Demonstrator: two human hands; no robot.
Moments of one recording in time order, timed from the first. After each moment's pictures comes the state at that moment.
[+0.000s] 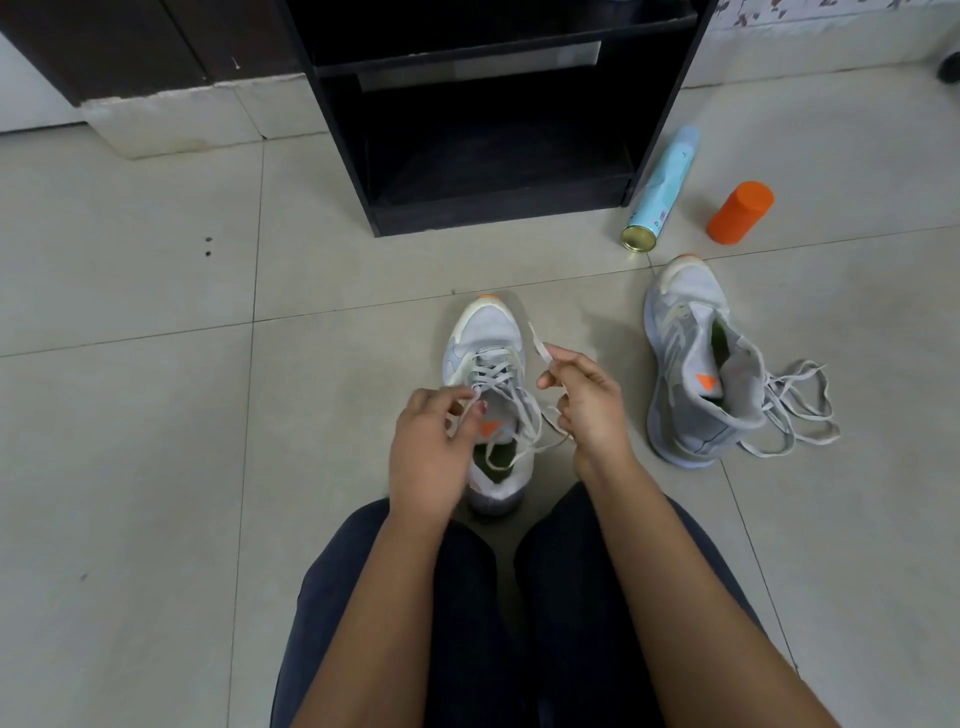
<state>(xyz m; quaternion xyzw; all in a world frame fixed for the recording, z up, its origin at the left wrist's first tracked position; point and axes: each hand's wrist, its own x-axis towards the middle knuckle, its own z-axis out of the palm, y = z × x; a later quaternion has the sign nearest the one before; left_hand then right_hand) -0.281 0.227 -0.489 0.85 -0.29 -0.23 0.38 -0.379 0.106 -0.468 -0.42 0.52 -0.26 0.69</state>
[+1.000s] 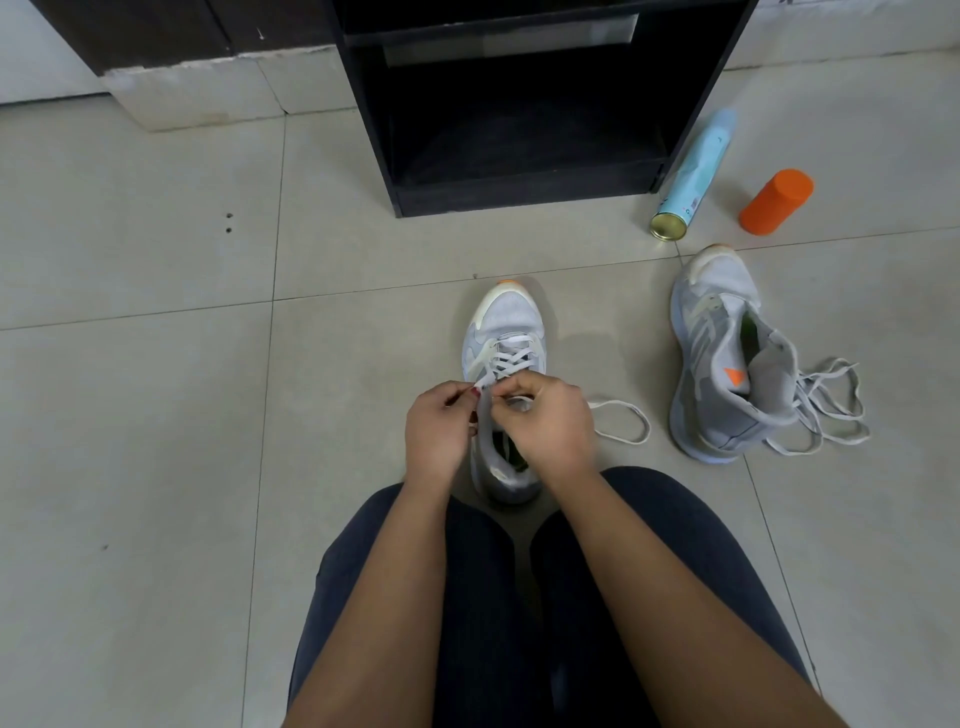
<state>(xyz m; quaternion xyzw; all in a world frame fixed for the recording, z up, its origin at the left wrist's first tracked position) -0.261 0.220 -0.512 0.78 -0.09 -0.37 0.49 -0.354 0.147 -0.489 -0.75 0.49 -0.10 0.43</state>
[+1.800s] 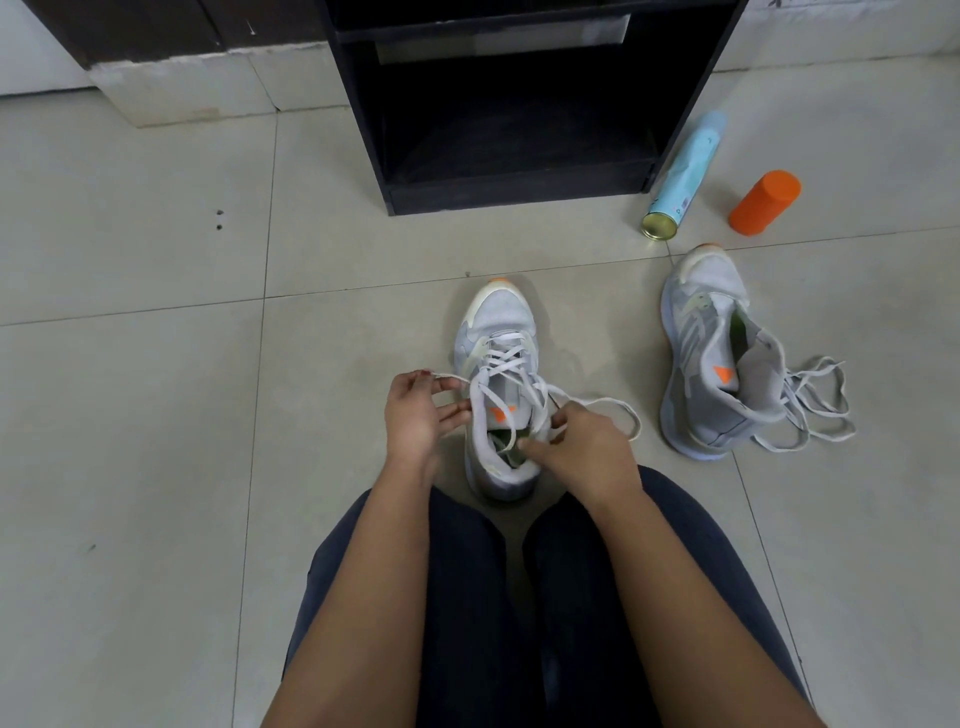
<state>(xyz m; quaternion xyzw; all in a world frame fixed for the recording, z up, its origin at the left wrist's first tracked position) -0.250 0.215 -0.499 0.68 0.09 -0.38 0.62 -0.400 0.137 -0.484 -0.74 0.54 0.11 0.38</state>
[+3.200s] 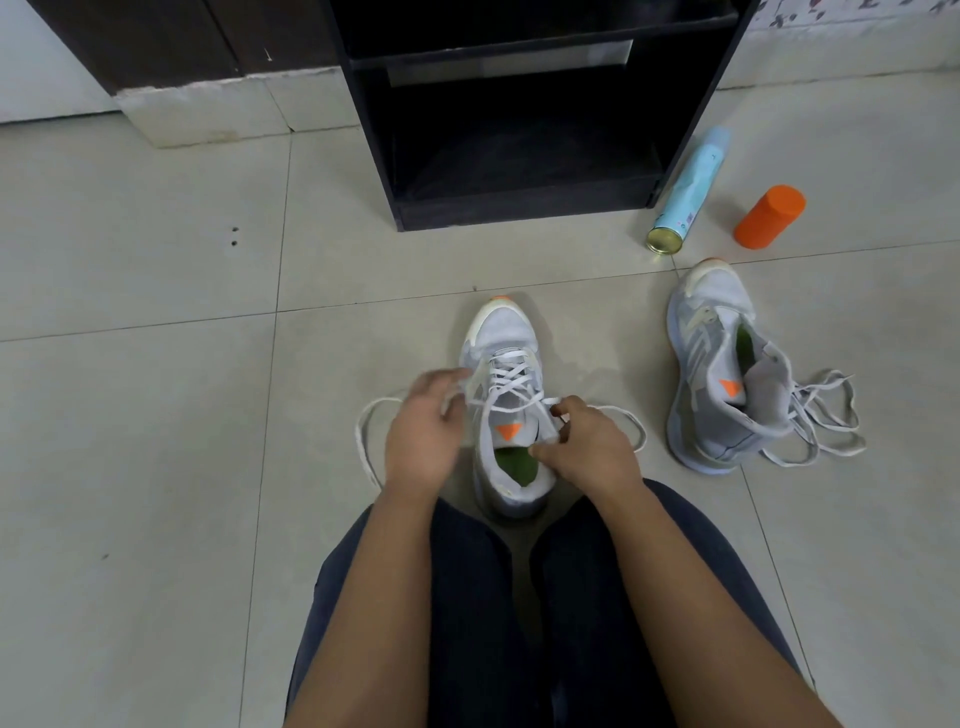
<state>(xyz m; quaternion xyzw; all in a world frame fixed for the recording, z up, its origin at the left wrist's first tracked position) -0.246 0.232 -0.514 0.84 -0.29 -0.22 0.40 -0.393 0.121 -0.509 -0.76 0.50 0.07 0.40</state>
